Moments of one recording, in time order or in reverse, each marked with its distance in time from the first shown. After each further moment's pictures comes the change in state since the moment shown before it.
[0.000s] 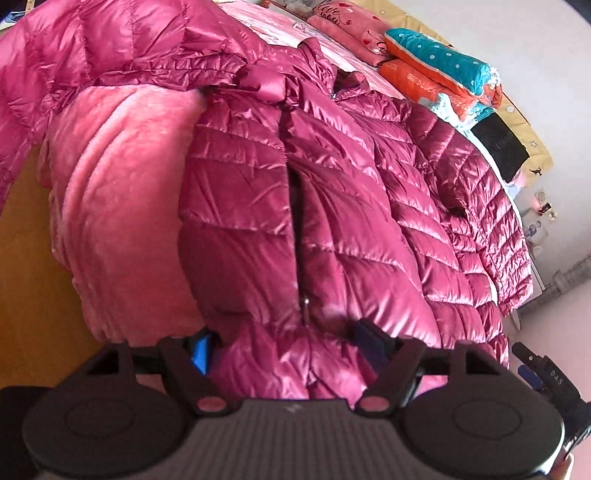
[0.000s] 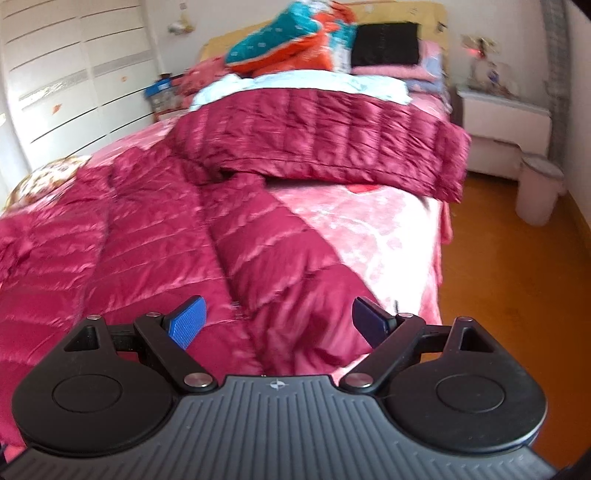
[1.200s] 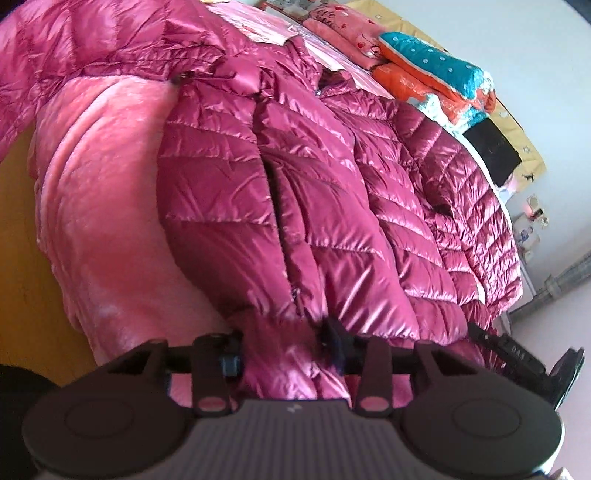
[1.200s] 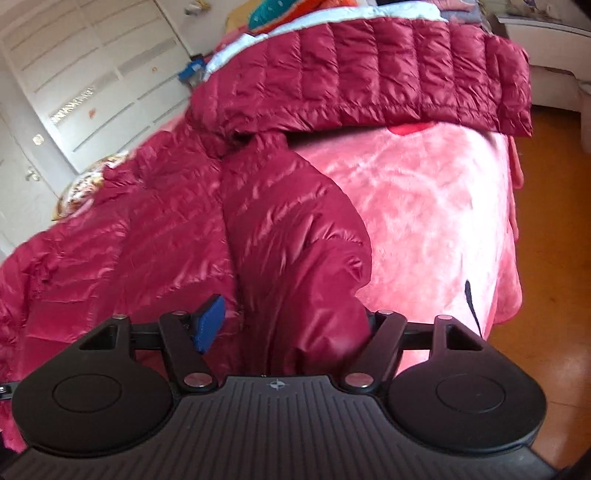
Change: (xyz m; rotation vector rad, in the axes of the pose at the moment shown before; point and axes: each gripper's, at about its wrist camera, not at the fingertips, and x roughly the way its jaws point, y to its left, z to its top) left arm 0.009 -0.024 -0.012 -0.005 -0.016 -0.022; right arm 0.081 -0.022 0.008 0.114 0.146 0.256
